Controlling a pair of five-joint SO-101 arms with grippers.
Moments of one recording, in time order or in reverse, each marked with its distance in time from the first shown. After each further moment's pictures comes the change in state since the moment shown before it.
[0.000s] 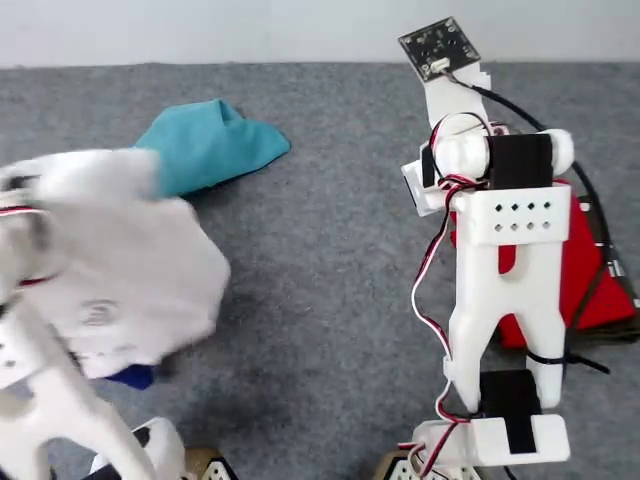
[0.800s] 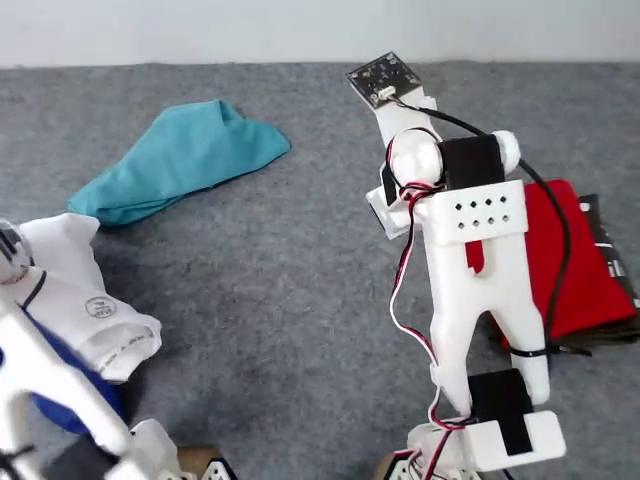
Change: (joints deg) left arm -8.4 13.4 17.7 -16.0 3.9; right arm -6.7 0.0 8.1 0.0 0.0
